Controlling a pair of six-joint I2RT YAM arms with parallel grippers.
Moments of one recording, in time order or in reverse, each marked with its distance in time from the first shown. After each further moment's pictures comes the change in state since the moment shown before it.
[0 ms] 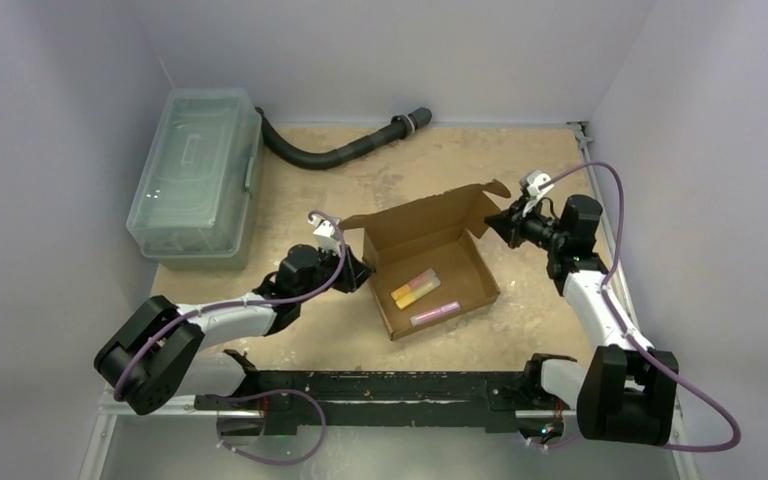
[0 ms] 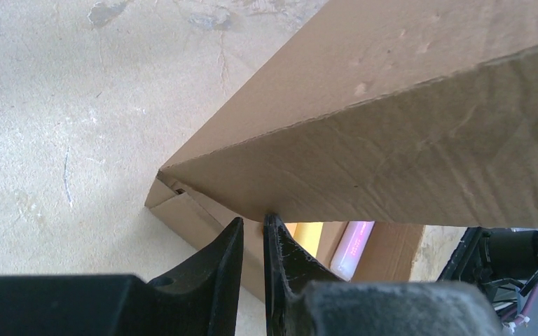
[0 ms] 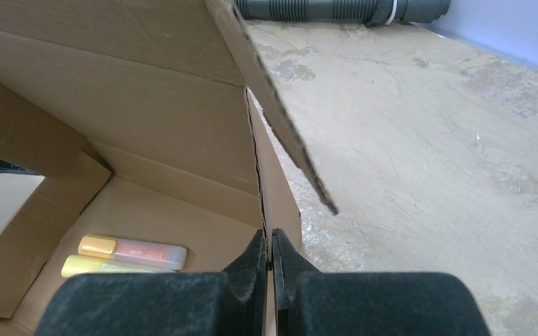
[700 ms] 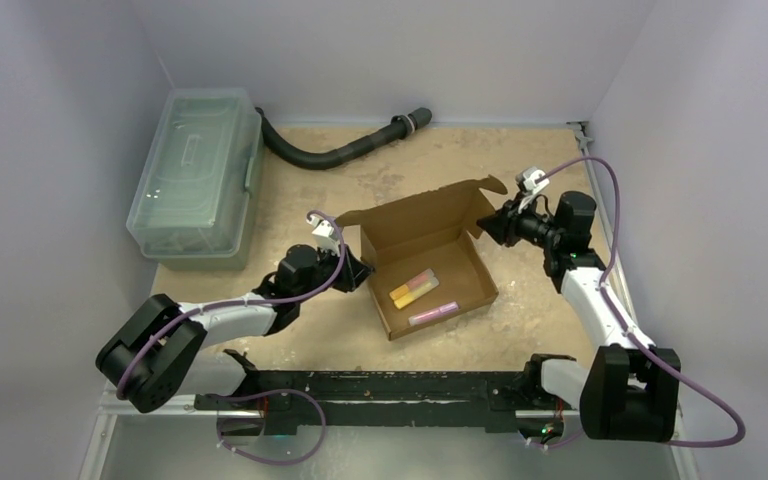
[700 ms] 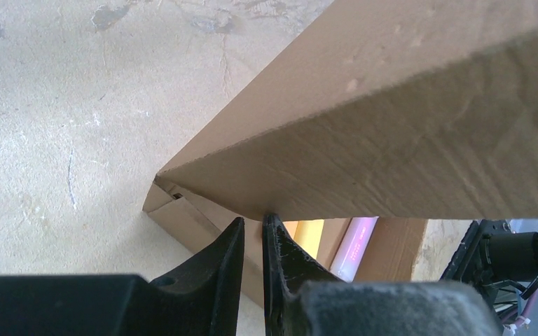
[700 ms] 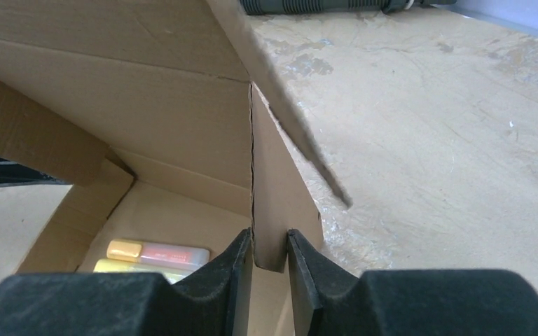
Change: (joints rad) left arm 0.015 0.014 -0.009 0.030 0.010 0.000; right arm 0.048 0.004 0.033 -0.061 0.039 0.076
